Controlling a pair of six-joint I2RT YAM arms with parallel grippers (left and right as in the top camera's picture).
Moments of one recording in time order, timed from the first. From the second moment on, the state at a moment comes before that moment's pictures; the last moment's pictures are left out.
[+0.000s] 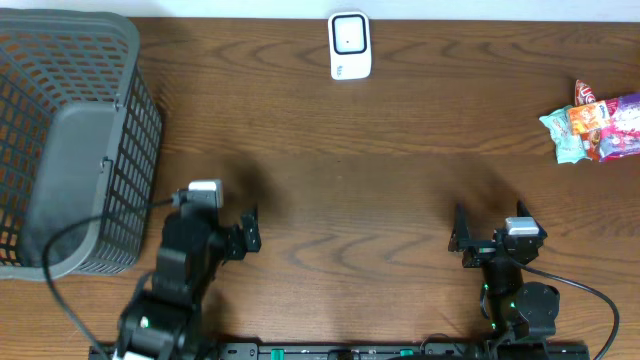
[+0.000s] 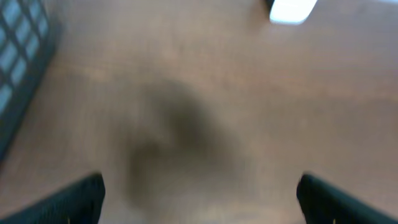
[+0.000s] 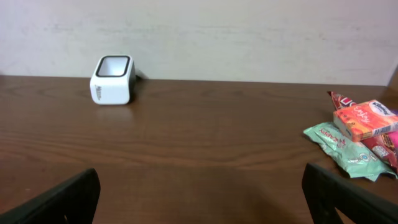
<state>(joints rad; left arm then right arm) -0.30 0.57 0.44 -0.44 -0.08 -0.30 0.04 0.01 0.01 -0.07 0.00 0.00</state>
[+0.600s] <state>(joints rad) -0.19 0.07 0.01 -0.03 -0.08 -0.25 0.04 0.01 0.01 -0.07 0.00 0.00</state>
